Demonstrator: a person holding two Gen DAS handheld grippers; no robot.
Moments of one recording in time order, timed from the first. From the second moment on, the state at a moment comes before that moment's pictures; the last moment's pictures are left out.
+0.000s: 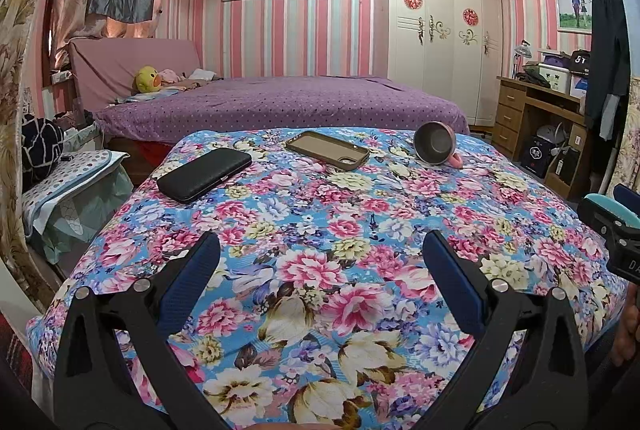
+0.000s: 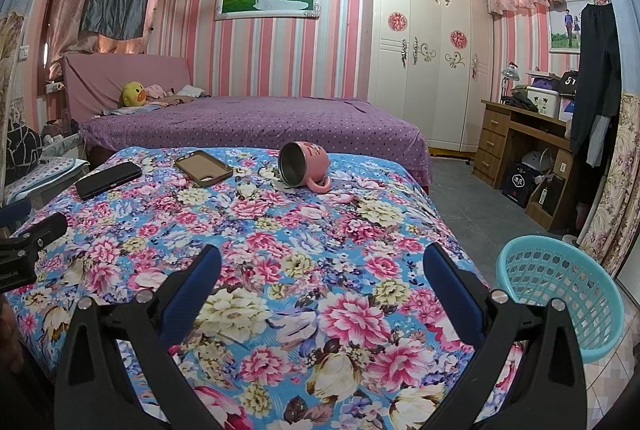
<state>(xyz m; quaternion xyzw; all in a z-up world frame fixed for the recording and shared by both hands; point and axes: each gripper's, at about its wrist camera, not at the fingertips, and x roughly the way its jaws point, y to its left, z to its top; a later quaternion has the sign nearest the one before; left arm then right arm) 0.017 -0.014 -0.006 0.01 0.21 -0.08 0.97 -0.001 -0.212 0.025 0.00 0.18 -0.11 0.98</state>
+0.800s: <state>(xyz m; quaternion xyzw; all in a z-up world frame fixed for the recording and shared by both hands) 0.017 -0.015 -0.006 0.01 0.21 -0.09 0.97 -0.002 -0.212 0.025 0.00 0.18 -0.11 0.98</state>
